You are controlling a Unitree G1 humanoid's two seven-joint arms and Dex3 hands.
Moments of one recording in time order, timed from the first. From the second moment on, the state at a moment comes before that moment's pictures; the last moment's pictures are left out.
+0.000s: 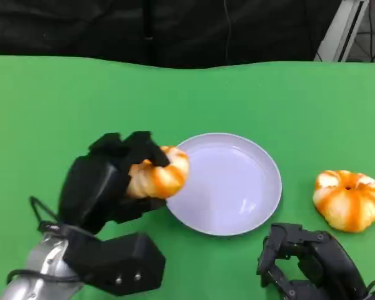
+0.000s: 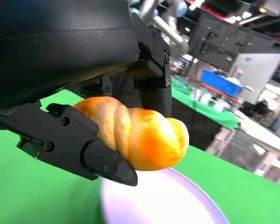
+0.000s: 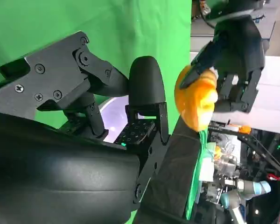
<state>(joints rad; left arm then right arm) -0.21 0.23 -0.28 0.26 0.61 -0.39 0.31 -0.06 -0.01 0.07 0.69 0.13 -0.90 0.51</state>
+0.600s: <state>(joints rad) -0.44 0.13 -0.36 0.66 0.56 -0.56 0.25 -0.07 0.00 0.09 0.71 0.08 -0.91 0.47</state>
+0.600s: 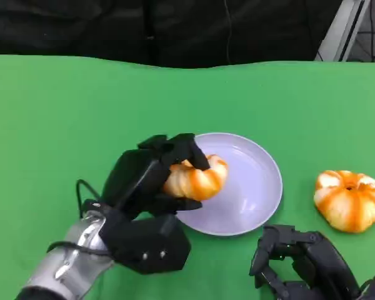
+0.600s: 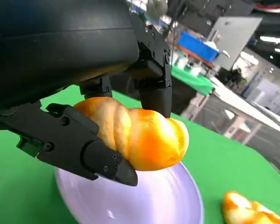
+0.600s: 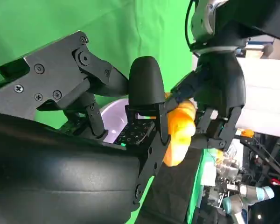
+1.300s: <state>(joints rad) -0.65 0.06 -0.43 0.93 0.55 -0.56 0.14 -0.07 0.03 0.13 0.72 0.05 -0.92 0.44</state>
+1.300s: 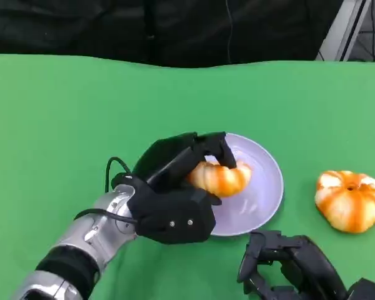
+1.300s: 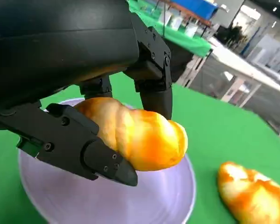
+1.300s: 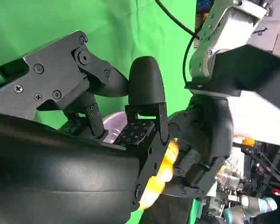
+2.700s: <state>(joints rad) -0.58 0.03 -0.22 0.86 0.14 -0.56 -0.24 -0.07 0.03 0.13 0.73 0.02 -0.94 0.41</state>
